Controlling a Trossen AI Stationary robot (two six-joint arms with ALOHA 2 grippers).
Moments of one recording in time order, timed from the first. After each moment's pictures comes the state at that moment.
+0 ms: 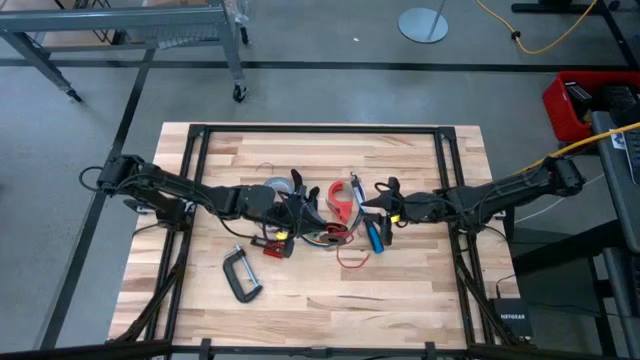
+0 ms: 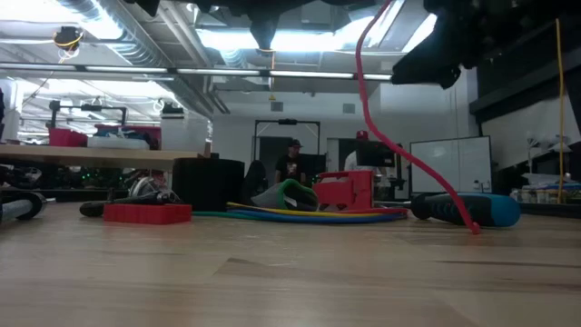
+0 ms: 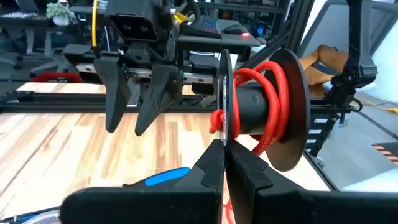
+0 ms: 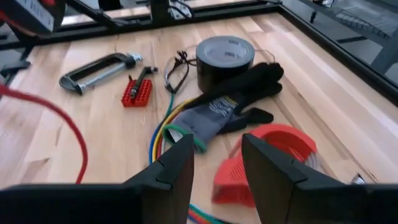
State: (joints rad) left arm -0.14 1.47 0.88 0.42 0.02 -0.08; right arm 0.21 1.04 0.58 0.00 0.35 0.24
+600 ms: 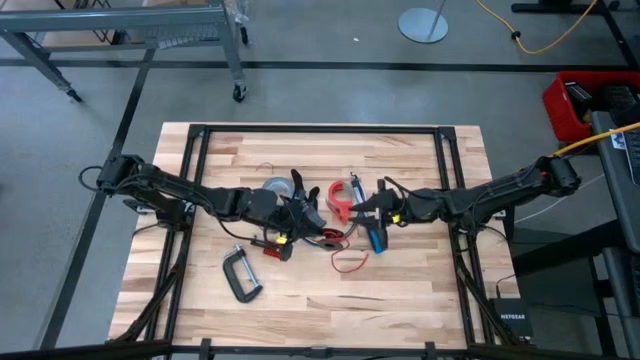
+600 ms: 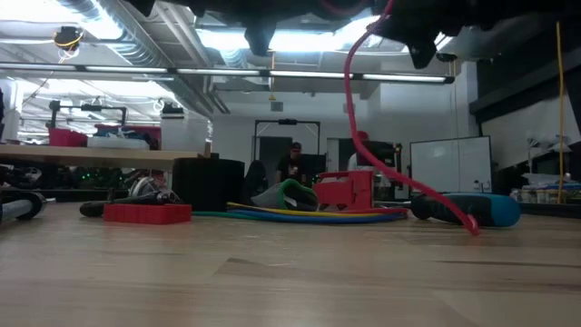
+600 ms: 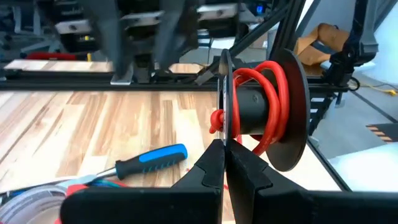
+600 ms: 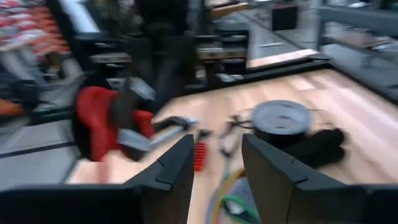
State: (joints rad) left arm -0.16 1.47 0.88 0.33 0.02 -0.08; right arm 0.21 1.12 0.58 0.36 0.20 0.23
